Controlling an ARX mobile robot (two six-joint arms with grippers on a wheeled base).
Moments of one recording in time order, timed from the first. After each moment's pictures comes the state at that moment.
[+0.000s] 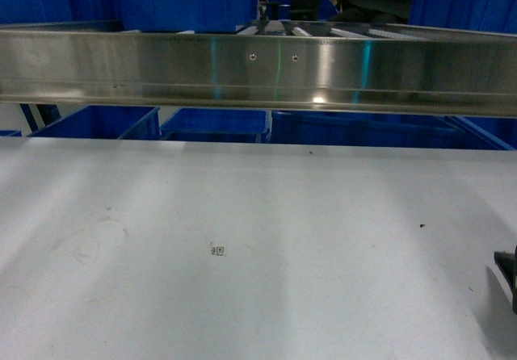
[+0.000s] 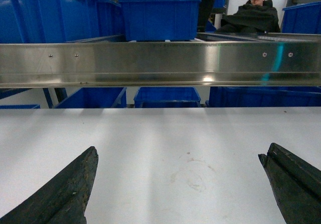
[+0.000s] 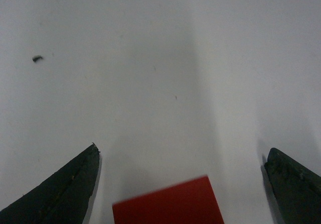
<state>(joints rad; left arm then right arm) 0.00 0.01 0.01 0.00 0.00 0.00 -0.09 1.87 0.46 0.85 -0.07 -0.03</state>
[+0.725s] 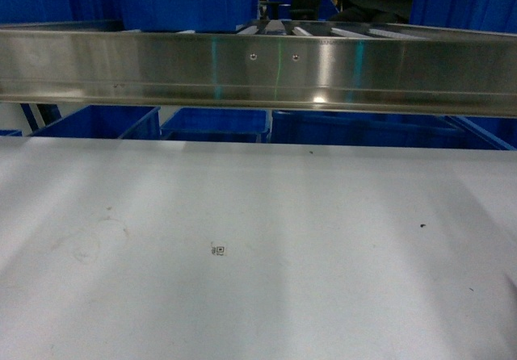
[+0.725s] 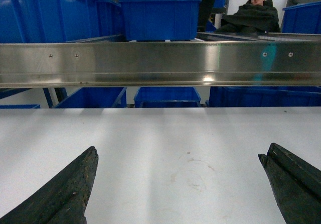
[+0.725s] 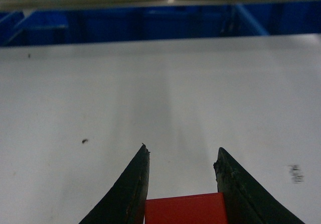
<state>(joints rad) 0.00 0.01 0.01 0.00 0.00 0.00 -0.07 1.58 0.39 0.80 -0.02 0.02</state>
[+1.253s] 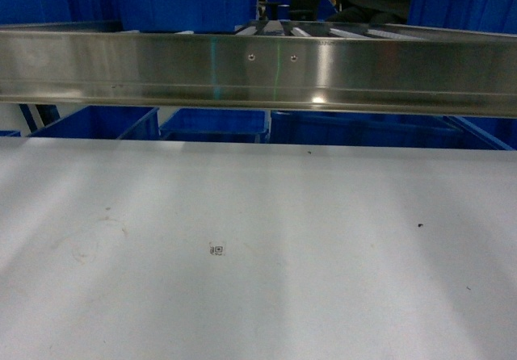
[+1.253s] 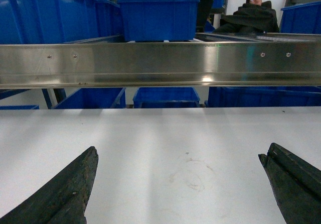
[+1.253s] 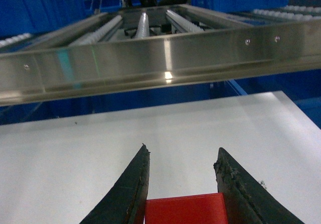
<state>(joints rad) 0.00 0.01 0.01 0.00 0.00 0.00 0.07 0.78 0.27 0.40 0.16 0.12</state>
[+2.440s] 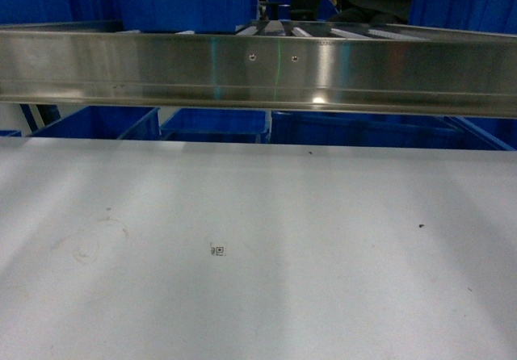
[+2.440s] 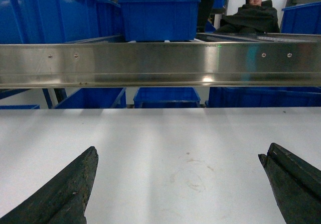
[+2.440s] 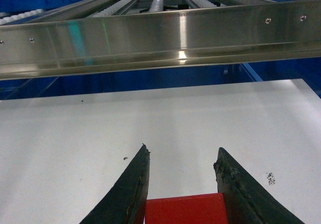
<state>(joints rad) 0.00 0.01 0.01 0.00 0.00 0.00 -0.08 0.87 0.27 0.42 -0.06 0.09</state>
